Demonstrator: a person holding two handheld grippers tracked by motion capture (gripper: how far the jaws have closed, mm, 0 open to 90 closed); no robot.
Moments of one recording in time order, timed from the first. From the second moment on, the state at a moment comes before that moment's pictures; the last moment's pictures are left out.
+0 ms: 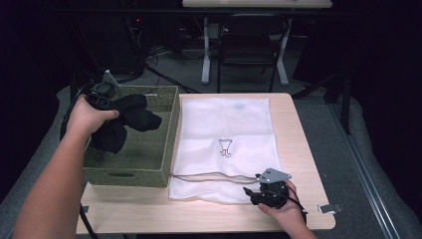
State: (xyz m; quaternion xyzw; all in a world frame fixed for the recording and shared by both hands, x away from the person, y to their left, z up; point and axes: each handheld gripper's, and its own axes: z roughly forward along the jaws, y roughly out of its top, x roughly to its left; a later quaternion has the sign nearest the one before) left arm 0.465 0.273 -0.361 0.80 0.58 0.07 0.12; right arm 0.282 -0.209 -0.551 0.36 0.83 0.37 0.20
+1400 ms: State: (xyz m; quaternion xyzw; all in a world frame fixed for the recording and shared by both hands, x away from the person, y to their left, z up) left arm 0.414 0.206 -0.339 0.88 0.44 0.06 0.14; right arm 0.282 -0.209 -0.552 0.36 0.83 0.37 0.20
